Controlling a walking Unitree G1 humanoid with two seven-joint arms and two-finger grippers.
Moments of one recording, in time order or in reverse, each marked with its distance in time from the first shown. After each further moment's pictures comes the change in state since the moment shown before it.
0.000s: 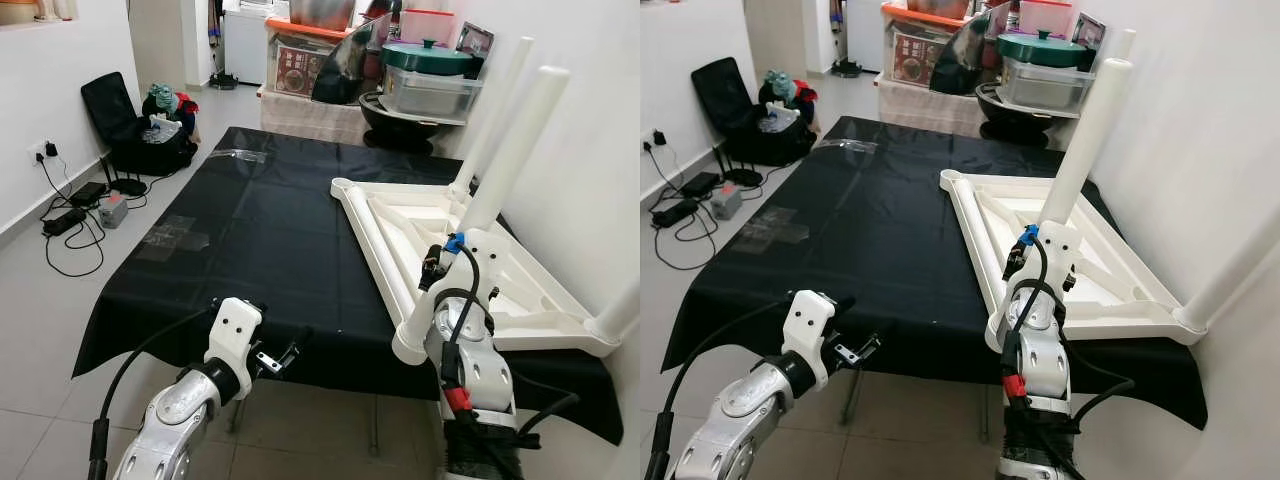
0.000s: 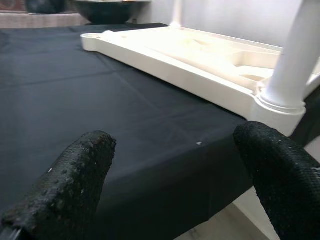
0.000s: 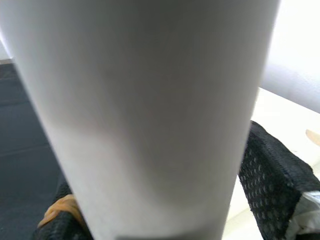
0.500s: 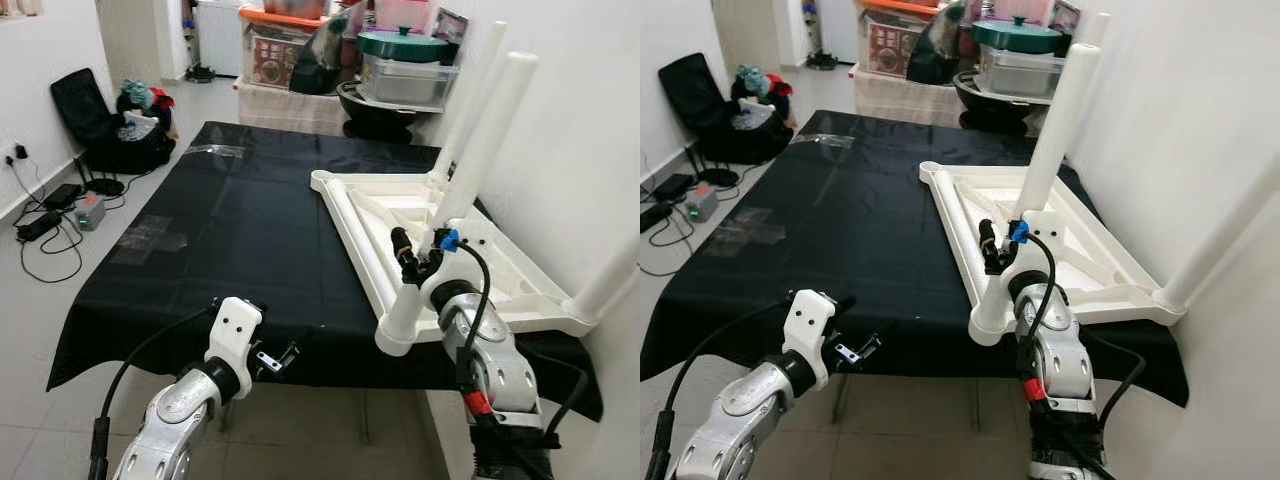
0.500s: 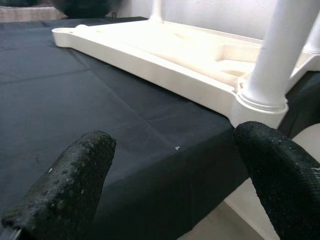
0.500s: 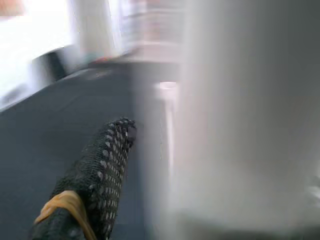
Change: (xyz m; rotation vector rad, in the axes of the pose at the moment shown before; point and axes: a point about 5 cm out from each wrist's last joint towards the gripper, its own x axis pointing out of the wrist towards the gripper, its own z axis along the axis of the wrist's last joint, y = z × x) left arm 0.001 0.000 -0.001 0.000 0.004 -0.007; right arm -0.002 0.011 0.013 -0.109 -0.117 0.625
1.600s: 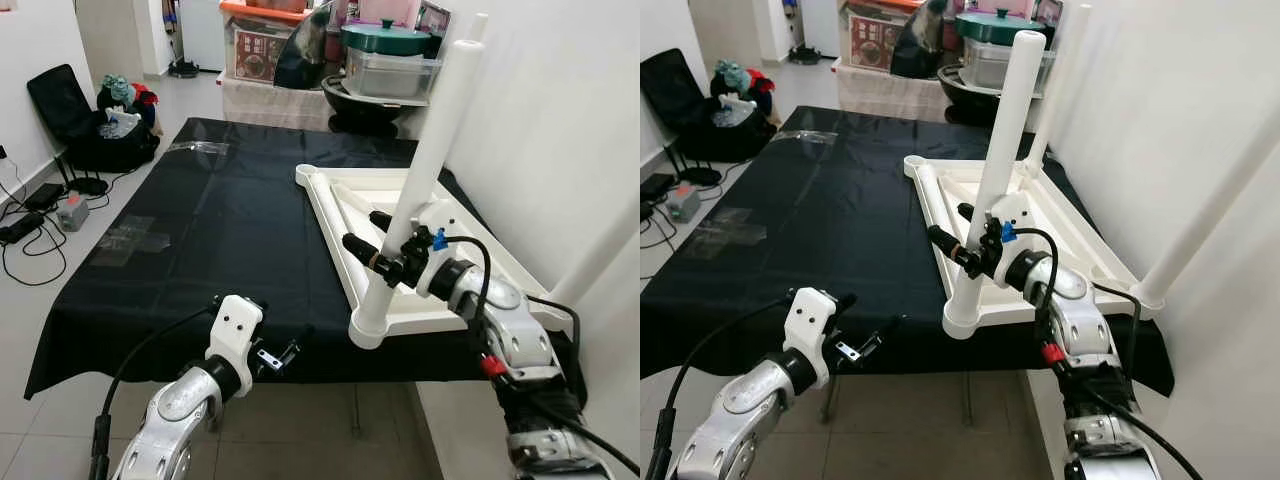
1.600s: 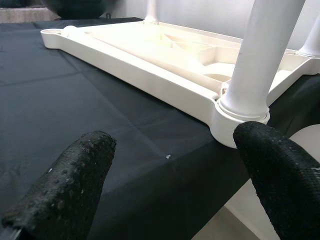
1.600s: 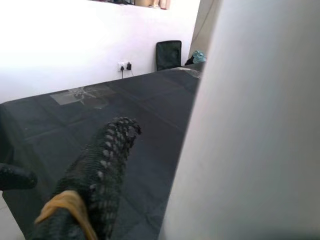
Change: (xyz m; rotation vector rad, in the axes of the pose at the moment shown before) left arm 0.000 0.003 0.001 0.011 -0.004 0.003; right arm 0.021 -0.003 0.013 -0.113 -0.033 0.505
